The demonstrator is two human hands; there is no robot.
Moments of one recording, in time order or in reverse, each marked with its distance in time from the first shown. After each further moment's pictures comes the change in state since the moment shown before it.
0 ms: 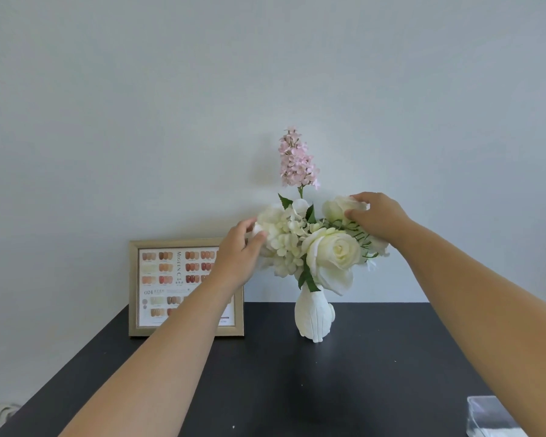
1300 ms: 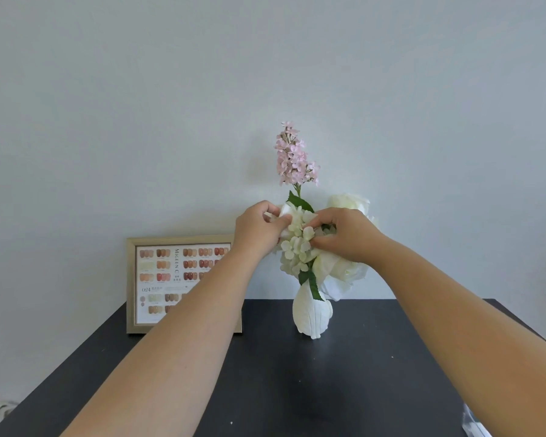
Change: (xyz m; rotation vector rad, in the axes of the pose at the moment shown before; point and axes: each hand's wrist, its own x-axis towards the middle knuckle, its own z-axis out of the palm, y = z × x) left_hand 0.032 0.035 0.025 -0.118 0.060 -0.087; right_hand -0.052 -0.036 0.027 0.070 -0.181 -0.340
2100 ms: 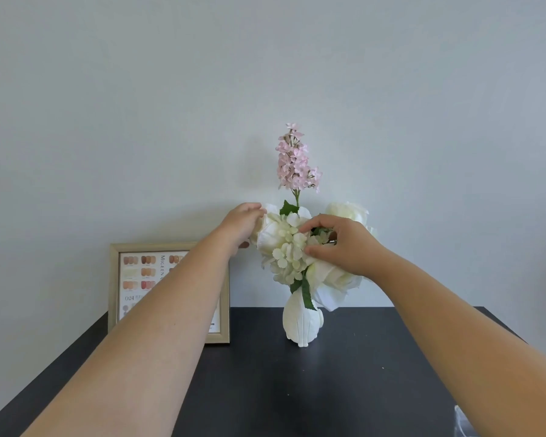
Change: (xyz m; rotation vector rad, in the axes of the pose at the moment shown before) left_hand 0.041 0.000 -0.010 -0.109 -0.197 -0.326; right_hand -0.014 0.004 -0.011 0.097 -0.009 0.015
